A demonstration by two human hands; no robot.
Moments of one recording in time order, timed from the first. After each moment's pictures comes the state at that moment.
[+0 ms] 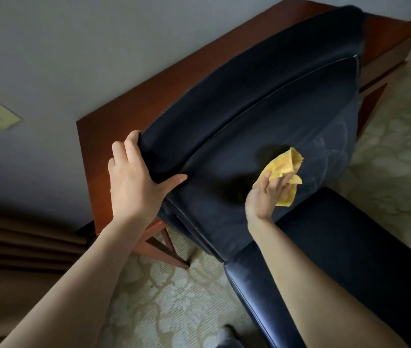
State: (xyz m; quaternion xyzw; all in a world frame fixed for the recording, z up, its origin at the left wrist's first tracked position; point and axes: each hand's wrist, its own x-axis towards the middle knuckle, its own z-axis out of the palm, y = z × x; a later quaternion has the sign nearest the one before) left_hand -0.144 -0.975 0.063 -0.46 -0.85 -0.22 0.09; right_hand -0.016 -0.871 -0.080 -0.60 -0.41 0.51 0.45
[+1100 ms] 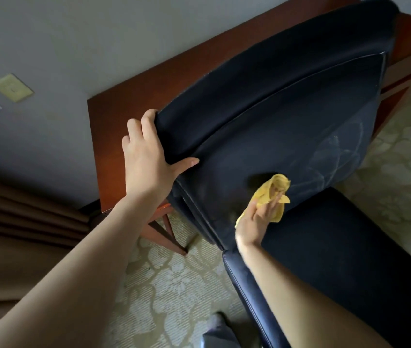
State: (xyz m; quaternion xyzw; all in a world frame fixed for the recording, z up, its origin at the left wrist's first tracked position) left_hand -0.143 -0.971 0.062 -0.44 -0.86 -0.22 0.09; right_hand -0.017 -0.930 -0.133 -0.58 -0.48 0.51 0.42
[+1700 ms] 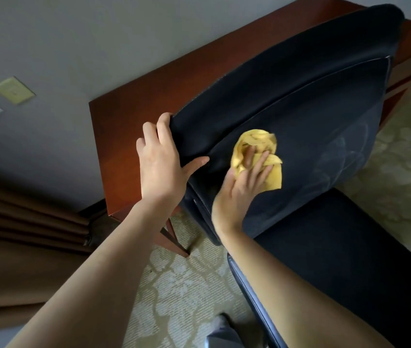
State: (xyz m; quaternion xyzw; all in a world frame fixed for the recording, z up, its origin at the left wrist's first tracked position) left_hand -0.144 -0.973 0.064 -0.46 -0.86 -0.21 0.09; right_hand -0.069 -0.941 -0.037 -0.49 -0.58 0.39 0.51
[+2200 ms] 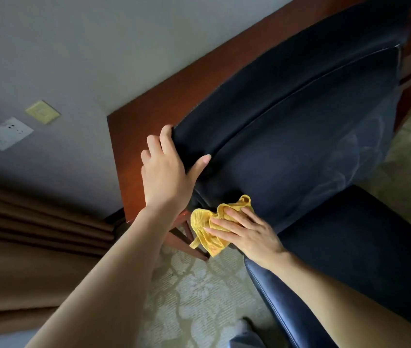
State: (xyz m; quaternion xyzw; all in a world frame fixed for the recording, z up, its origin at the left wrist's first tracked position) left_hand -0.138 -0.975 0.069 -0.44 -0.88 -0.15 0.09; right_hand -0.001 -0.934 -0.138 -0.11 -0.95 -0.10 0.28
